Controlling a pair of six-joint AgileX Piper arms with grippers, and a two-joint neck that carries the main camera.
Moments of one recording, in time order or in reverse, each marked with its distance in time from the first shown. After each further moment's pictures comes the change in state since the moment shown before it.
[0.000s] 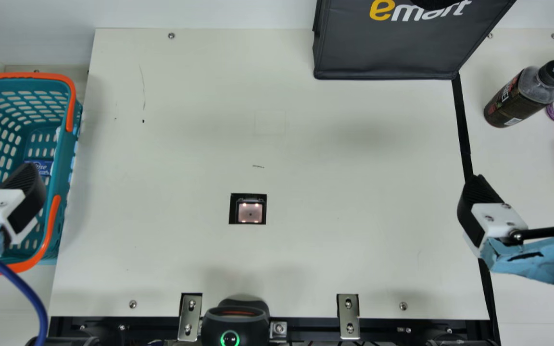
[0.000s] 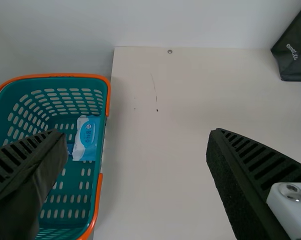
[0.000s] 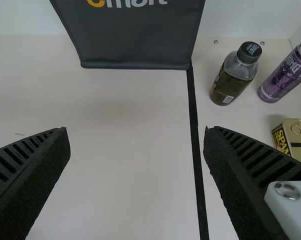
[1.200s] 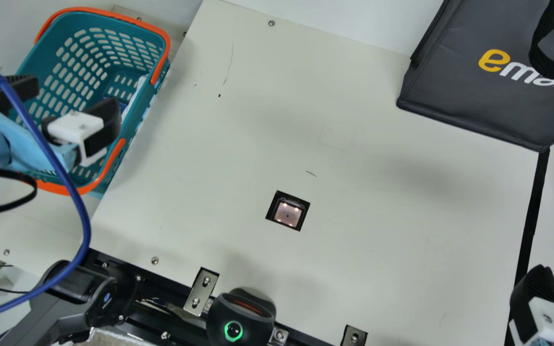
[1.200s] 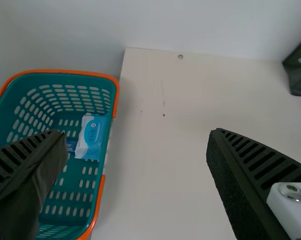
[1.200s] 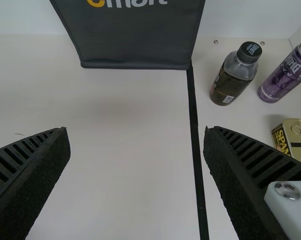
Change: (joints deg) left arm 3.3 2.1 -0.9 0.3 -1.0 -3.2; right arm 0.0 0.0 0.0 0.0 0.0 0.0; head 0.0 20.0
